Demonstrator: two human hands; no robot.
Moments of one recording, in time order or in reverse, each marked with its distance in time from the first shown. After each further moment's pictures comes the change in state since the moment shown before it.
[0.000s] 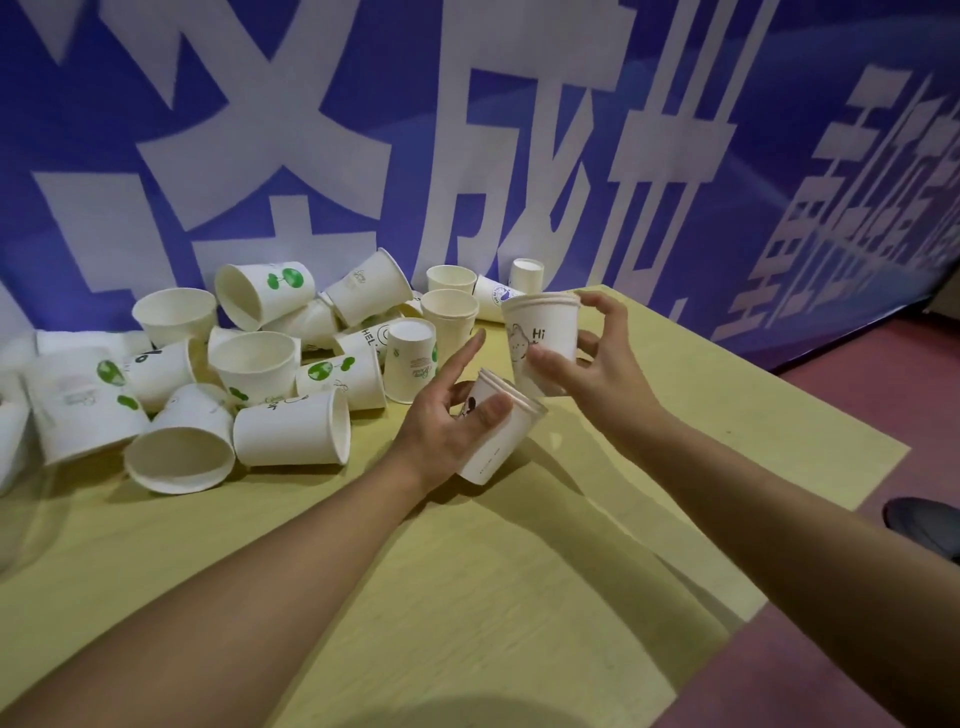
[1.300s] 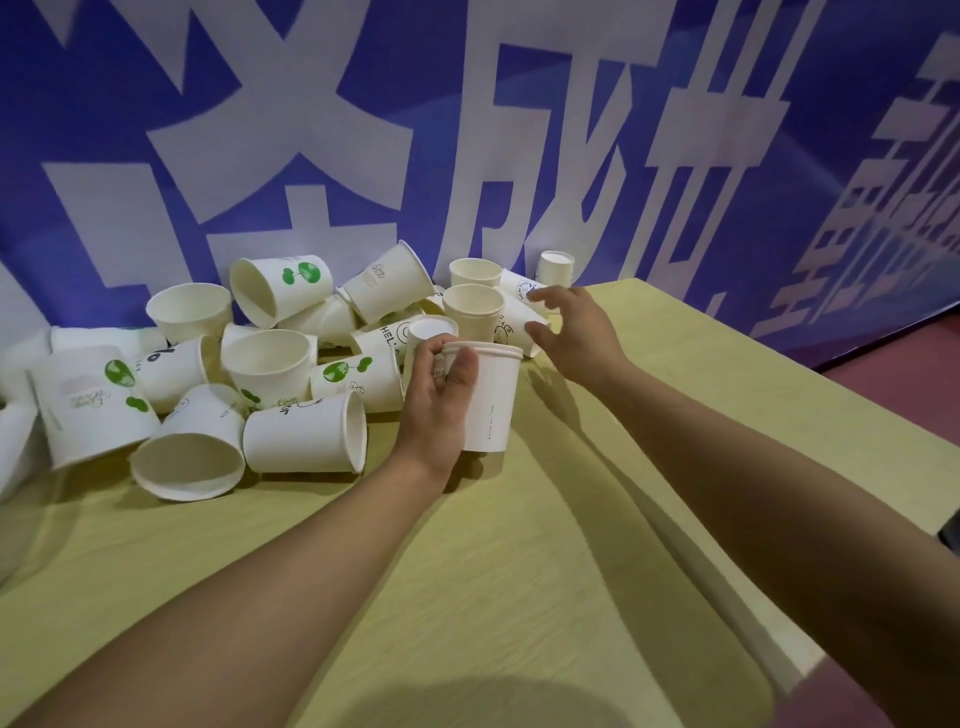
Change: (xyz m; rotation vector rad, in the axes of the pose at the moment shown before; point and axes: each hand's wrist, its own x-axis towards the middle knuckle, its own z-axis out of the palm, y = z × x) left_hand 0.022 -0.016 -0.005 -0.318 0.336 -0.085; right_hand 0.106 0.039 0.035 -0.630 0.063 -0.027
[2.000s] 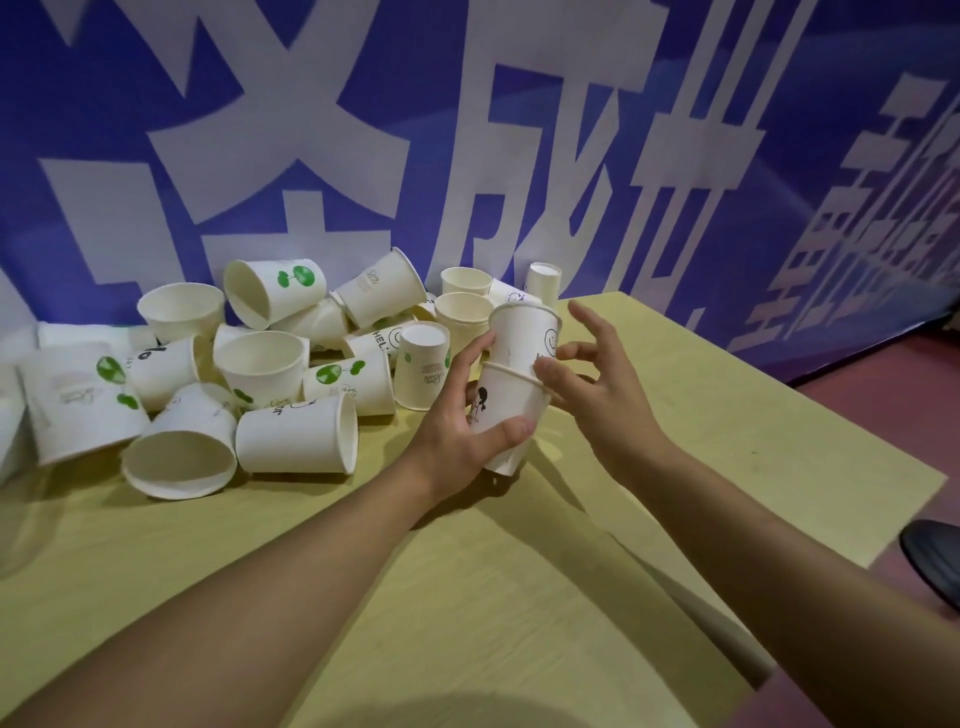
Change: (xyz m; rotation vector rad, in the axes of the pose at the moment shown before) left_hand -0.015 0.002 0.002 0.312 -0.345 0.104; right_hand -0.097 -0.019 -0.035 0.662 -0.014 0.091
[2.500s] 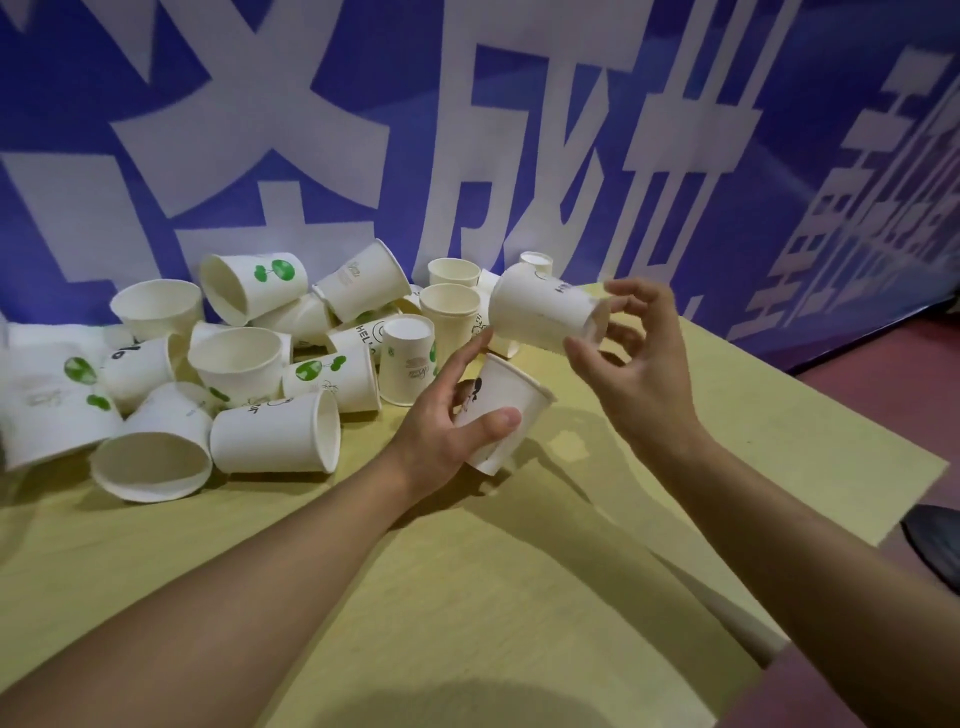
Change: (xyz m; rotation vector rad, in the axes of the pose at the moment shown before) left_hand 0.000 0.004 0.000 -0.066 -0.073 -0.032; right_hand -0.004 -0.006 -0.033 -0.015 0.119 -0.281
